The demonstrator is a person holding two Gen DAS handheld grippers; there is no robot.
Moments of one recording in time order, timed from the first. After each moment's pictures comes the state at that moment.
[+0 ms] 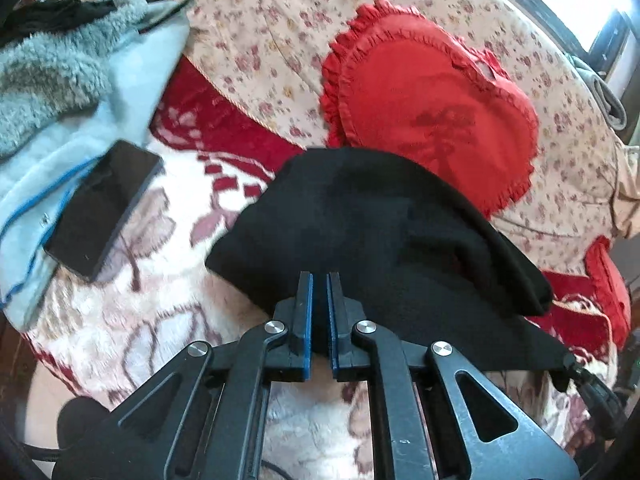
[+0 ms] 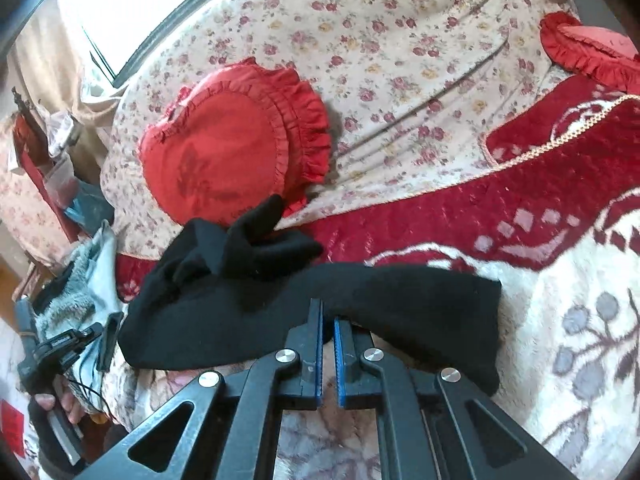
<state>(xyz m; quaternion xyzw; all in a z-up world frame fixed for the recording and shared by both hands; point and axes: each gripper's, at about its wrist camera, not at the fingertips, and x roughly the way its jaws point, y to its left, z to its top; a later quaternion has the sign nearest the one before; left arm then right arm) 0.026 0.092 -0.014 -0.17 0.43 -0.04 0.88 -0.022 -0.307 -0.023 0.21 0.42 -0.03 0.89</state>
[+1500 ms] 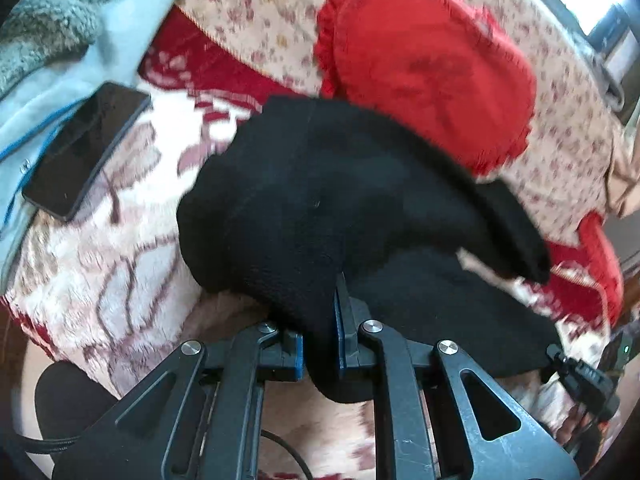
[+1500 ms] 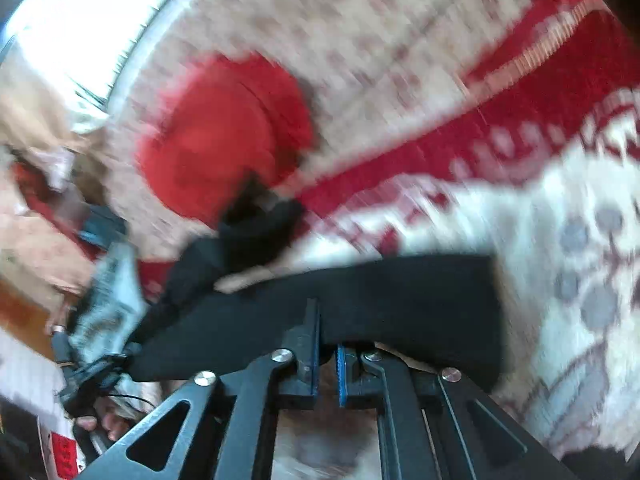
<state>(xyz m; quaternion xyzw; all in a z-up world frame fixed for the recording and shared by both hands) 0.011 0.079 -0.051 -0.17 0.49 -0.06 0.86 -0.049 -0.340 -0.061 0.29 0.47 -0.05 0.83</state>
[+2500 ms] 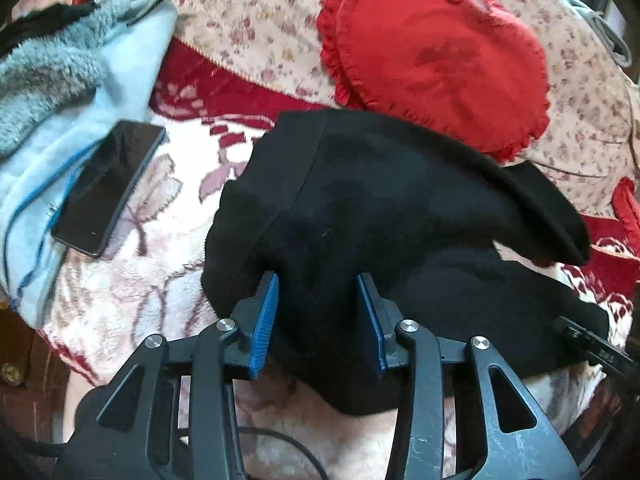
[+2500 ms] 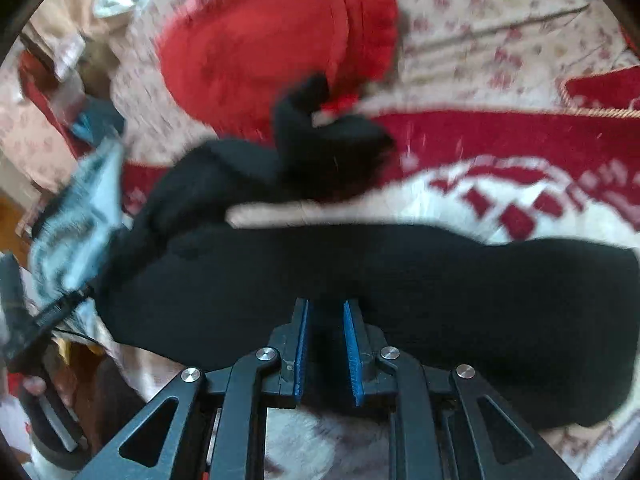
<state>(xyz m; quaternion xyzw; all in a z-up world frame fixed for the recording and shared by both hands) 0.021 0.075 -0.050 -0.09 0.47 -0.02 0.88 0.013 -0.242 -0.090 0.15 0.53 0.05 0.83</state>
